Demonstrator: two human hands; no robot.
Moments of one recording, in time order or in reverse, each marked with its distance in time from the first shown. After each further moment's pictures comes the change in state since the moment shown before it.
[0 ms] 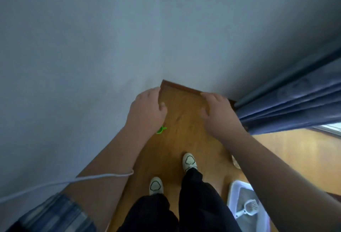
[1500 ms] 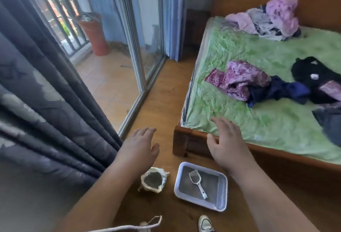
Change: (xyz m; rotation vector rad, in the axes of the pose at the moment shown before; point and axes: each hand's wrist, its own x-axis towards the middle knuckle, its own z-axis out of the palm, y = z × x) left_hand -0.132 0.574 0.160 0.435 -0.606 1.431; right_hand -0.403 0.298 -0.186 0.294 0.972 1.323
